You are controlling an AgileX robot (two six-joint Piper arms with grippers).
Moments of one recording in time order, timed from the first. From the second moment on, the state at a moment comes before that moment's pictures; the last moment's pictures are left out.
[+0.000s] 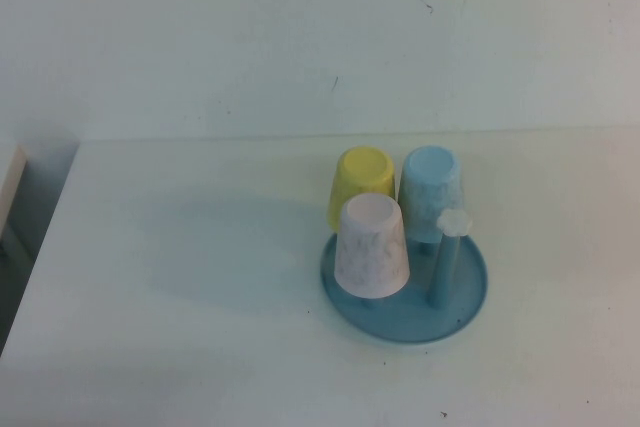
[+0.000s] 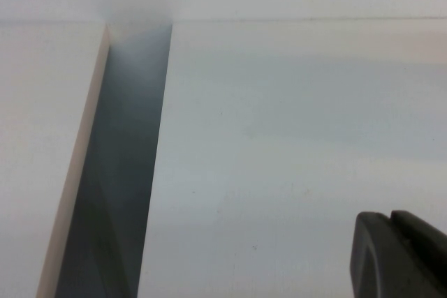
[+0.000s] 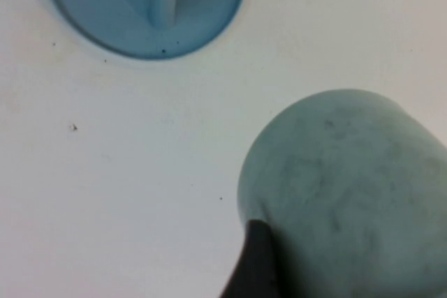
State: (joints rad) right arm 0.49 0.97 -1.02 -0.16 1.13 -0.06; left arm -0.01 -0.01 0.02 -0.10 0.37 0.00
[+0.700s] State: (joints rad) right arm 0.13 1.41 -1.09 0.91 1.21 -0.48; left arm -0.01 -0.01 0.02 -0.10 0.37 0.00
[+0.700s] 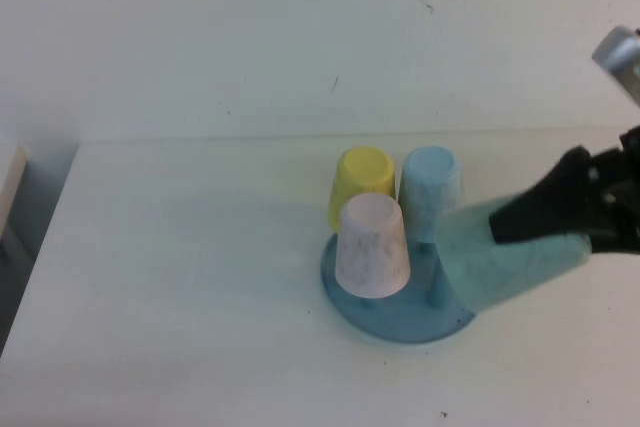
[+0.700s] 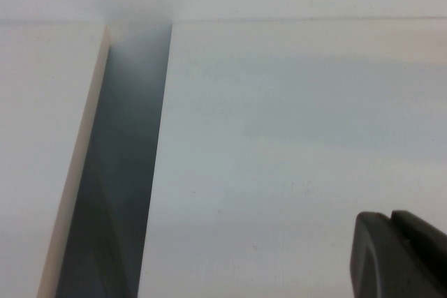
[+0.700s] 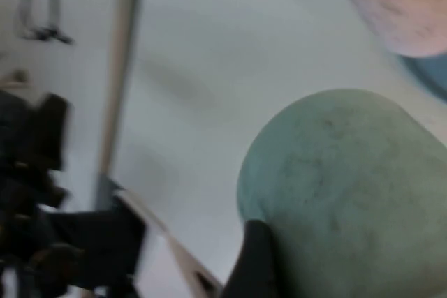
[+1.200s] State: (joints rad) right arm 0.03 1.58 -1.10 1.37 1.25 -0.62; left arm -0.01 -0.01 0.03 -0.34 0.34 -0.12
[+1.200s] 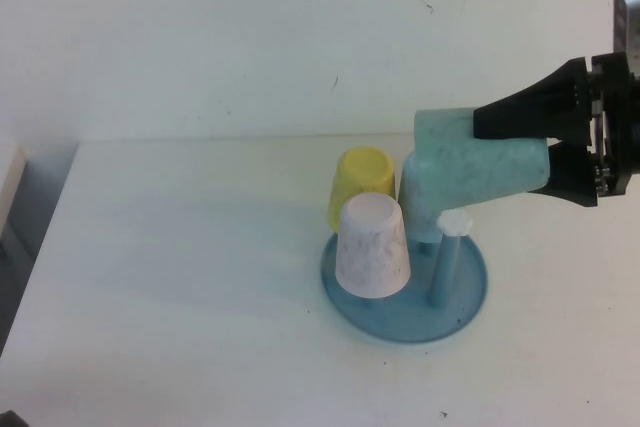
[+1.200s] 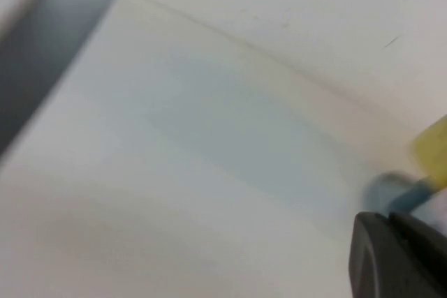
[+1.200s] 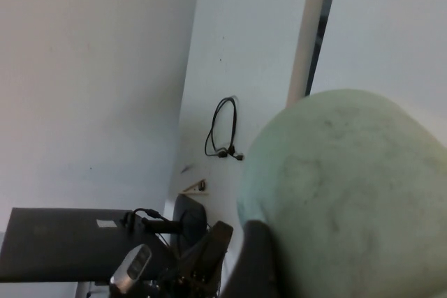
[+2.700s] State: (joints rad) right arm 0.03 1.59 -1.10 1.36 1.25 -0.85; left arm -0.15 1.46 -0.85 -1.67 1.19 1.57
